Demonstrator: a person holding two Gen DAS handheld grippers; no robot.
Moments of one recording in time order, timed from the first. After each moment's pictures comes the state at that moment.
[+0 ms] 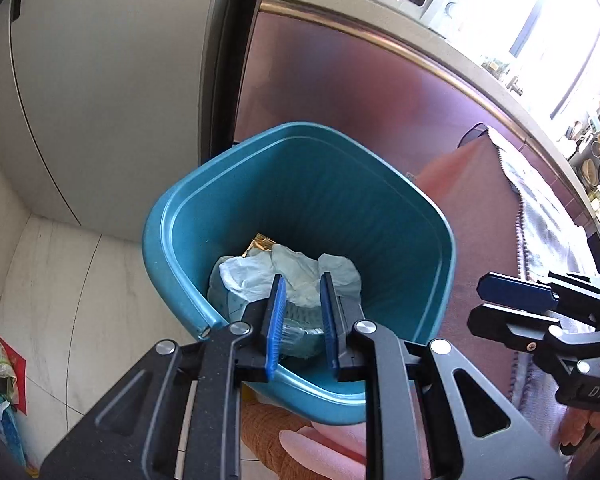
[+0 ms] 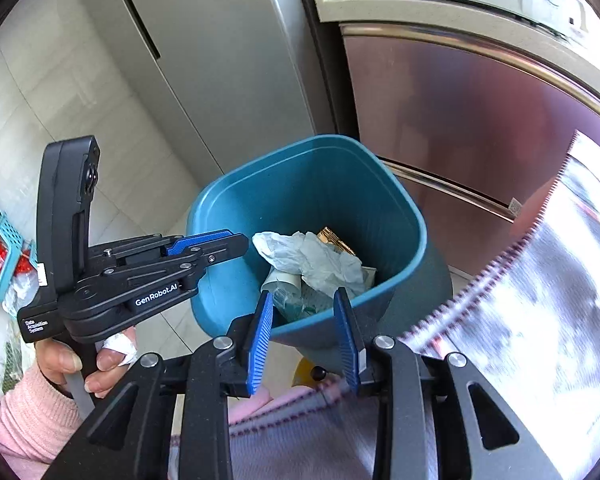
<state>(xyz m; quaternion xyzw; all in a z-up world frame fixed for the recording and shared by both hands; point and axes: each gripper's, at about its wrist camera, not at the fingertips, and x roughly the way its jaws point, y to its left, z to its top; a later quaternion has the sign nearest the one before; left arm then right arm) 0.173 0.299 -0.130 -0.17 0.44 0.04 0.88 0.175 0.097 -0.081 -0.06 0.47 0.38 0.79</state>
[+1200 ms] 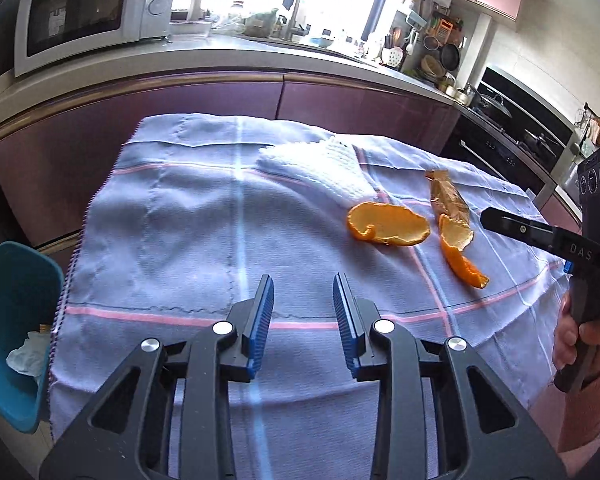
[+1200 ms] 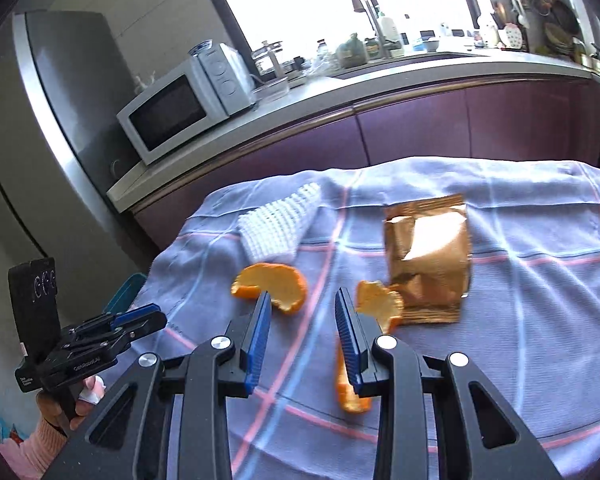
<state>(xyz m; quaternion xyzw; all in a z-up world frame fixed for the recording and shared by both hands) 0.163 -0.007 -0.053 -0.02 0.39 -0.26 0.89 0.069 -0.278 -0.038 0.17 0.34 0.08 0.92</state>
